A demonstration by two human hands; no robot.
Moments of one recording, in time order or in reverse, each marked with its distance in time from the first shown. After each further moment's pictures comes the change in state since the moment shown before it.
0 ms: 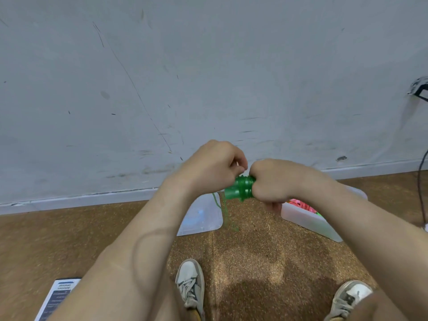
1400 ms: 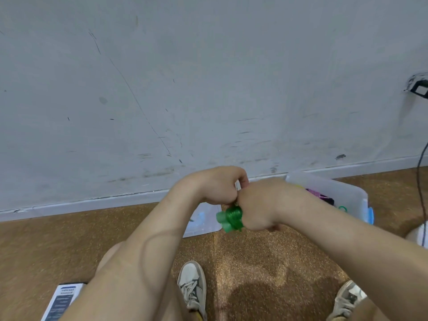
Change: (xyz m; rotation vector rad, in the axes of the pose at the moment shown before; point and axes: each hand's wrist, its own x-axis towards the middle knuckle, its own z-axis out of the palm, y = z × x) left_hand 0.003 0.006 0.016 -0.148 -0.486 -0.183; right_hand -0.013 -0.021 0.023 -0.444 -0.120 -0.073
